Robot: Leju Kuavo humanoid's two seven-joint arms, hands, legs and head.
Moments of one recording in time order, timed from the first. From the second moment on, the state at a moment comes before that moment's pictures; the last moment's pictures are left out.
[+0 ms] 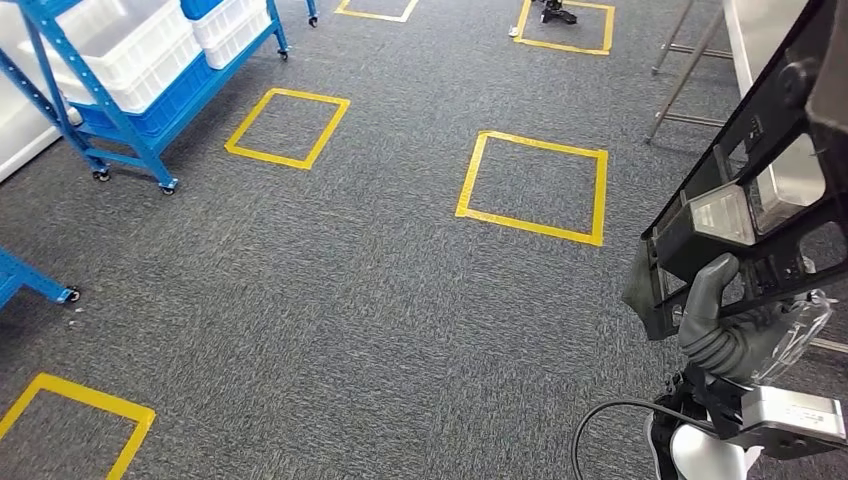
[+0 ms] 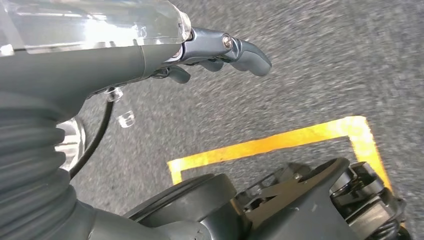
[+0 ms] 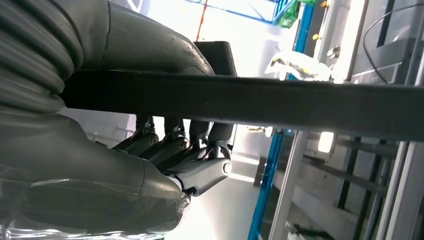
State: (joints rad) left arm -0.10 -0.15 0.77 -0.21 -1.49 0.14 -0.21; right arm 0.02 -0.04 0.00 -2.09 0.22 -0.44 -0.44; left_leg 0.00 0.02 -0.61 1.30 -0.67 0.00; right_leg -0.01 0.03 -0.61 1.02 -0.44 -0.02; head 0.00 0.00
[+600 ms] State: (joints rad) left arm -0.09 -0.15 0.76 -0.21 -1.50 0.13 -0.20; right arm 0.02 -0.04 0.00 -2.09 0.23 -0.47 -0.44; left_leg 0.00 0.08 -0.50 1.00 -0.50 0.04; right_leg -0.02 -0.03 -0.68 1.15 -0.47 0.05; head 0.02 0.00
